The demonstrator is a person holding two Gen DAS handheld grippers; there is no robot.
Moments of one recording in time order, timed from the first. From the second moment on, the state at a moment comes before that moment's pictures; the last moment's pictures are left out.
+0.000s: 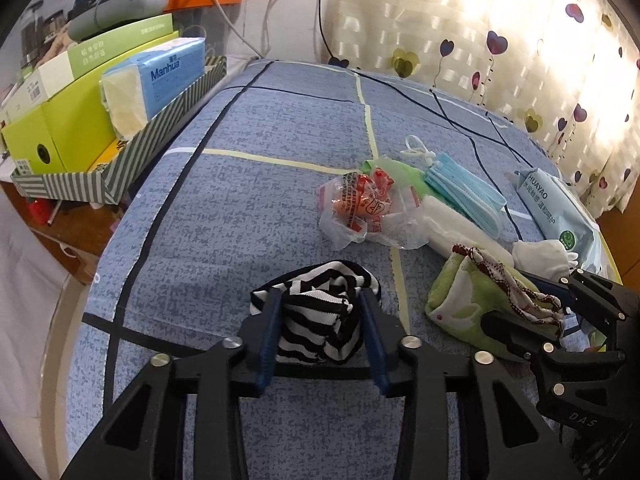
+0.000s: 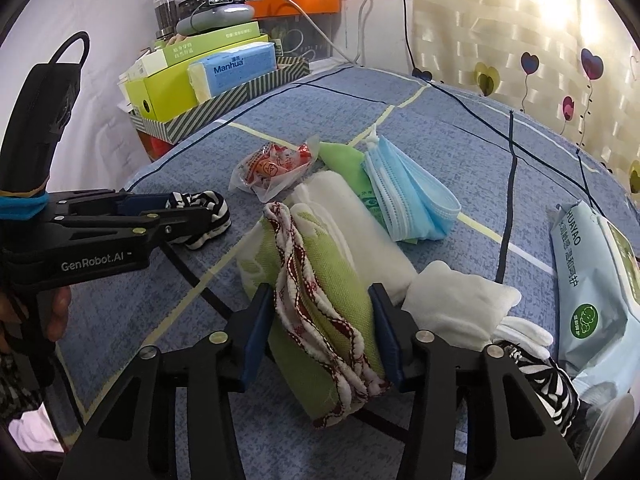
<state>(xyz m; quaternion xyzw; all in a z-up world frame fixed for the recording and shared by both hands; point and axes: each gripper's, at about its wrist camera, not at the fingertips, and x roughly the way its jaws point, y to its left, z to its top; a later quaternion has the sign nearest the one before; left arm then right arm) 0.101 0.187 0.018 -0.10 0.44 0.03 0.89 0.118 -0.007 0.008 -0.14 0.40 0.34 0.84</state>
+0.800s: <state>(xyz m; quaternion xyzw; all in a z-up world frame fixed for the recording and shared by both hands) 0.087 0.176 0.033 -0.09 0.42 0.02 0.90 0.108 -0.012 0.019 -0.13 0.38 0.33 0.86</state>
